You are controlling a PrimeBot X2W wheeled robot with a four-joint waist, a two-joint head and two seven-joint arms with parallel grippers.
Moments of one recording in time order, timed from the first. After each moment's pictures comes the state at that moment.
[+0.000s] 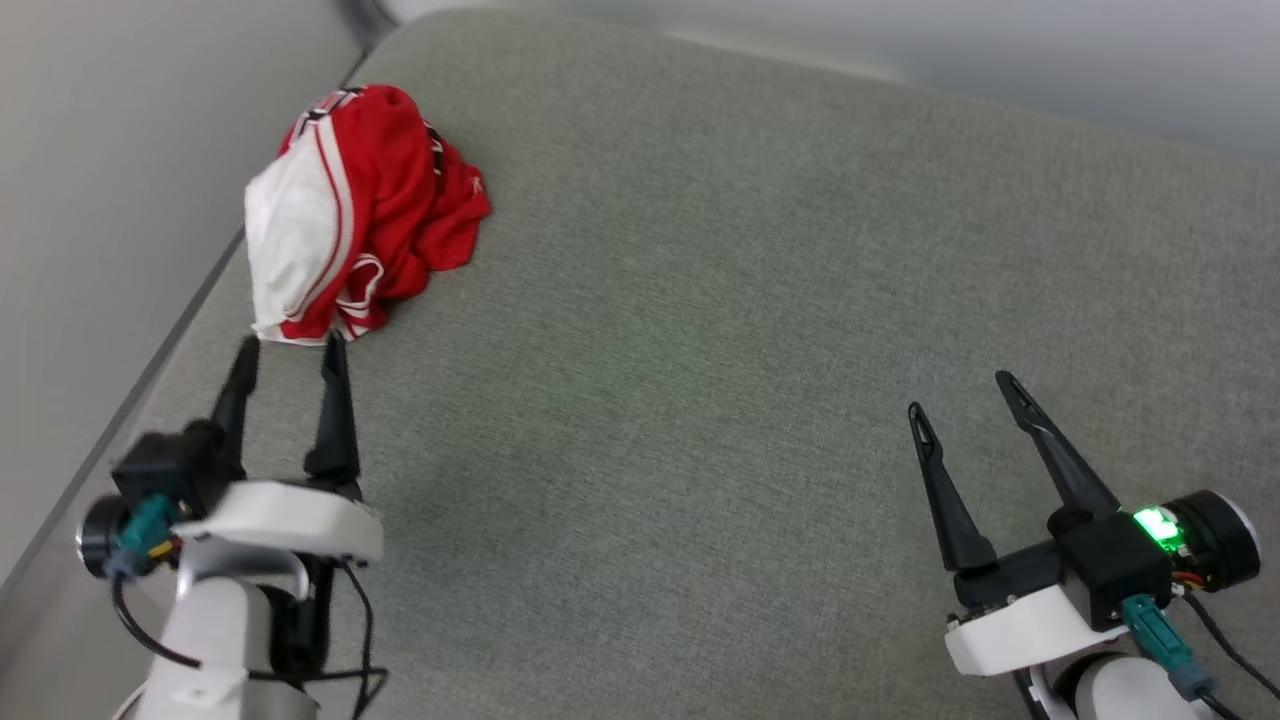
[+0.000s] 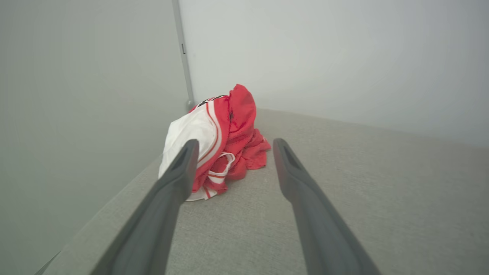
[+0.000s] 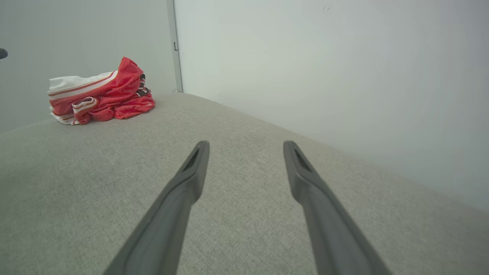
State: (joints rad) left arm -0.24 0.10 0.07 0.22 -0.20 -0.09 -0.26; right arm -0.07 -0.08 0.11 0.00 -0.11 0.13 -0.26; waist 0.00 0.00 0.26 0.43
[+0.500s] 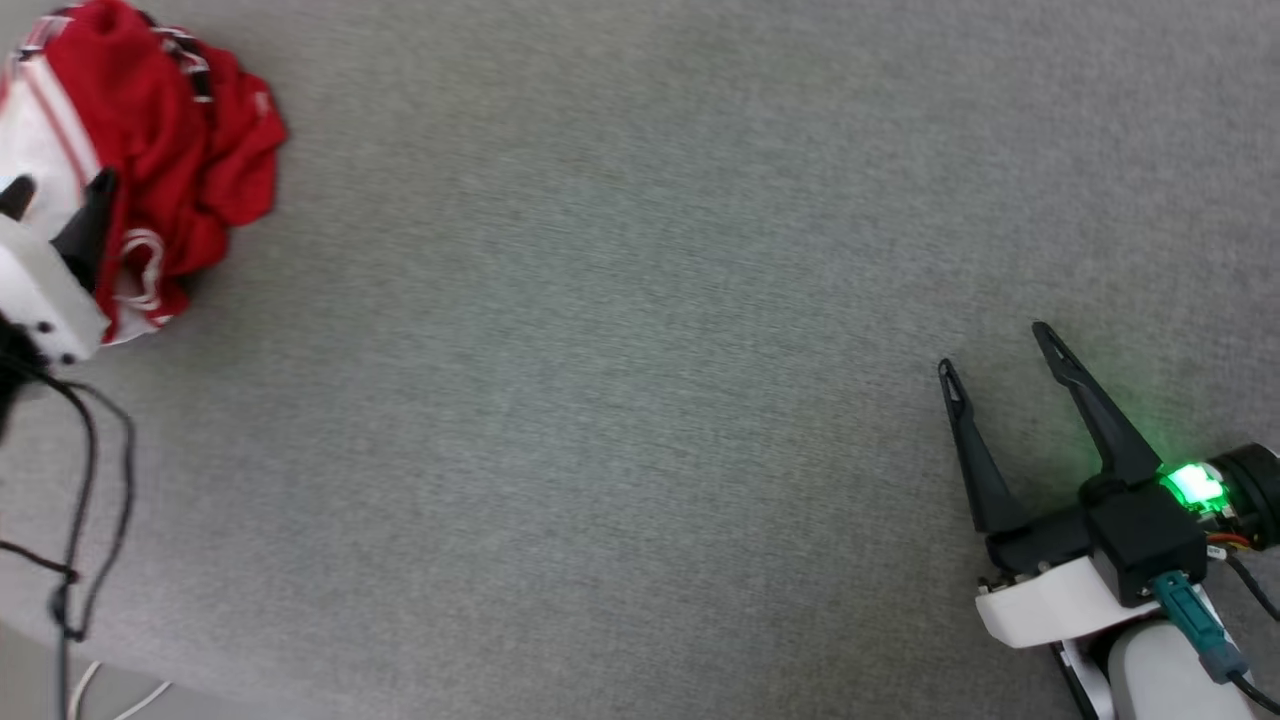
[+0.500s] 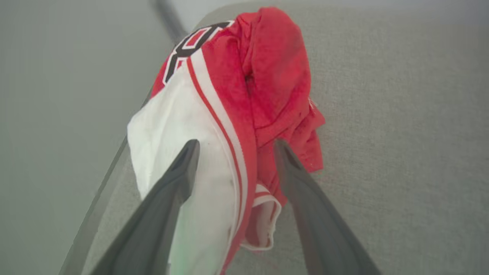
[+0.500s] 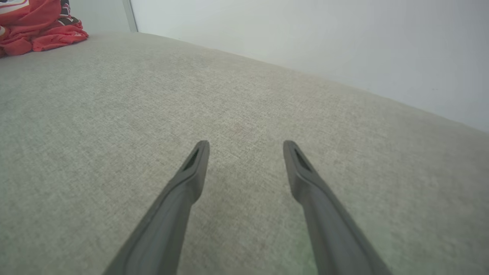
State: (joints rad) left arm -0.70 0.56 -0.03 0.50 -0.59 -0.13 0.30; right arm -0.13 -0.14 0.10 -0.05 -0.15 0.13 -0.26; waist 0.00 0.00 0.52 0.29
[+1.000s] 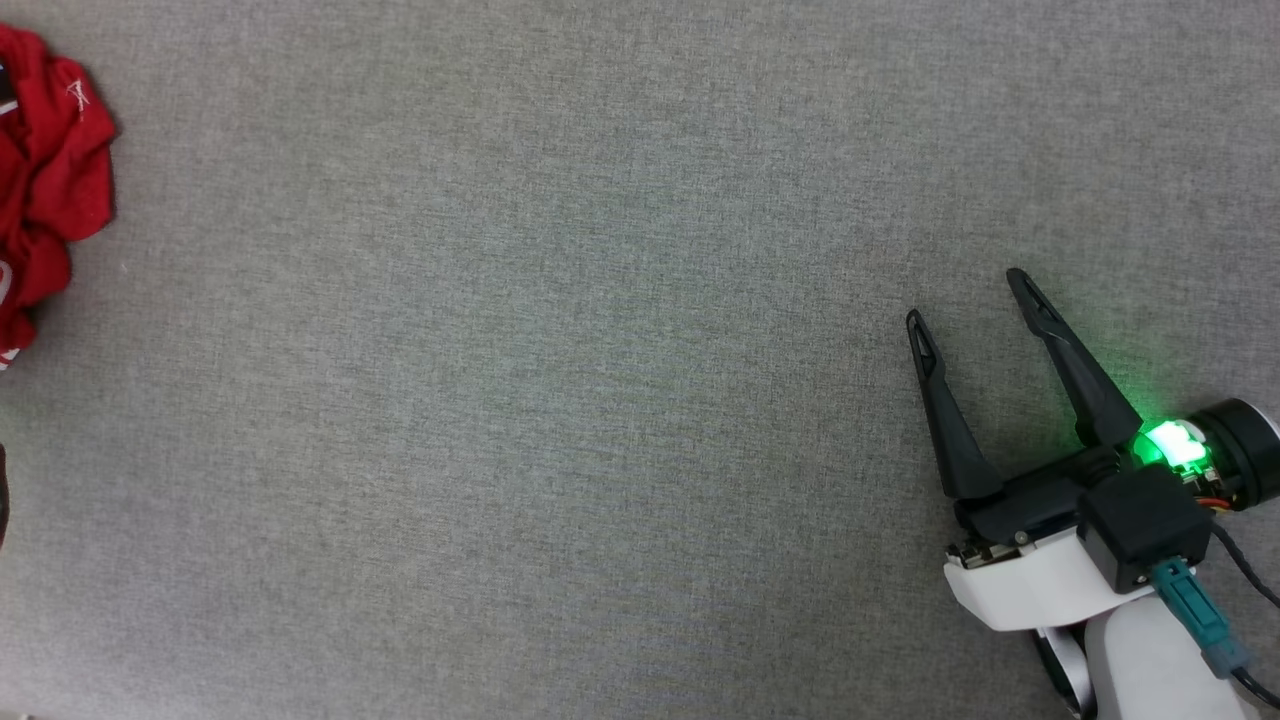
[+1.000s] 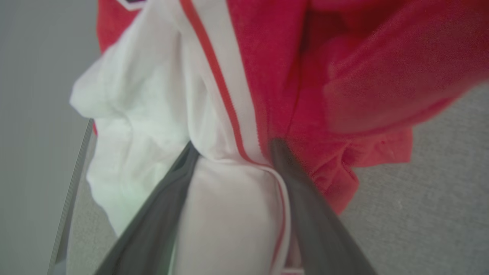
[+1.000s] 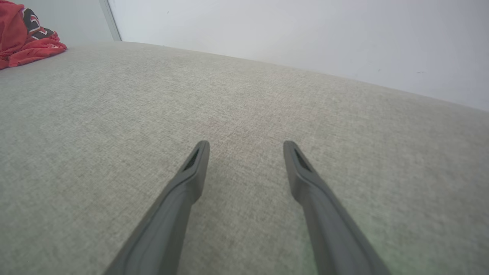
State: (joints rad) left arm -0.76 0.76 -0.08 0.63 -0.78 -0.13 0.61; right arm -0.18 -0.11 0.14 -0.06 -0.16 0.13 -0.27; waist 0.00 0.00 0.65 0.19
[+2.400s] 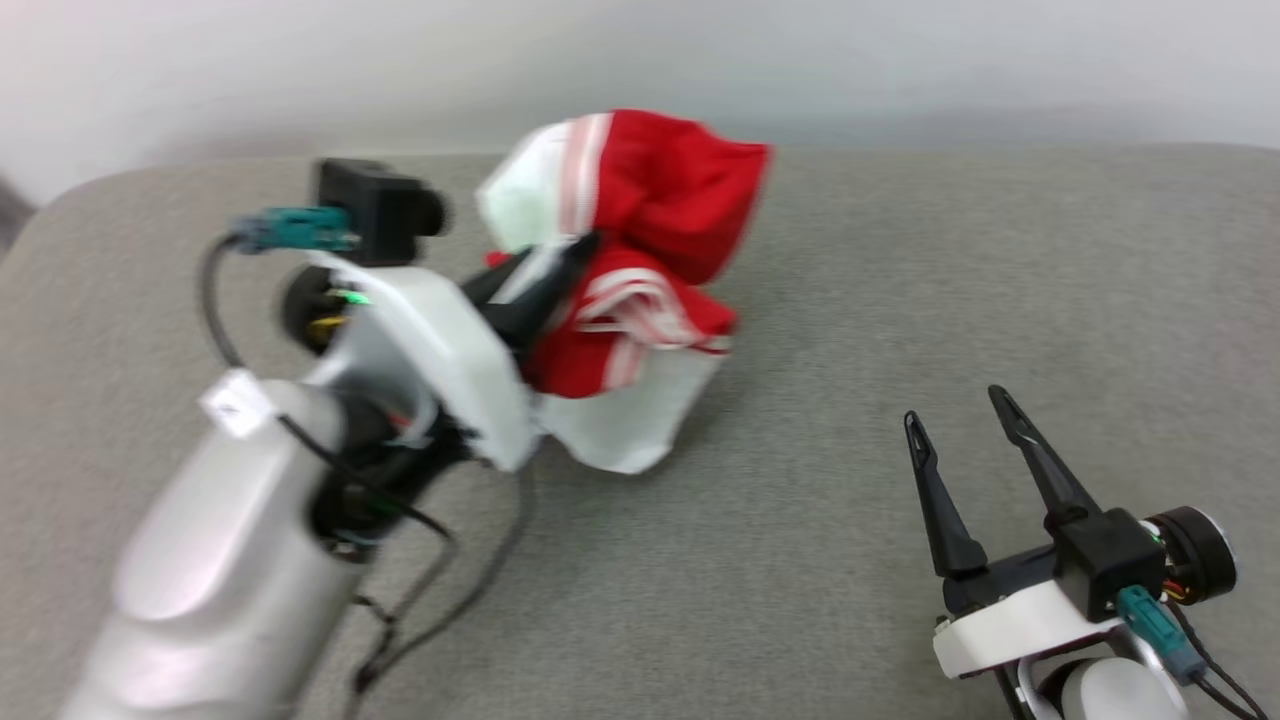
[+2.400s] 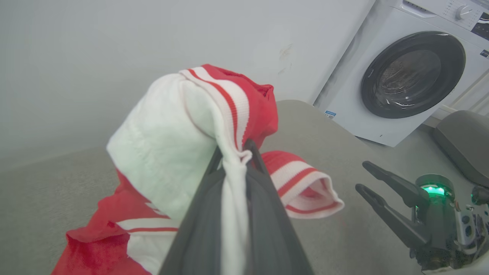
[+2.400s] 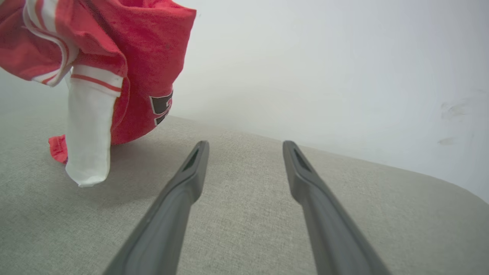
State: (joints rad) left arm -0.65 0.44 -0.52 0.03 -0.90 -0.09 0.30; right arm -0.09 -0.05 0.09 0.06 -0.06 0.13 -0.26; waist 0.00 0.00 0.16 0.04
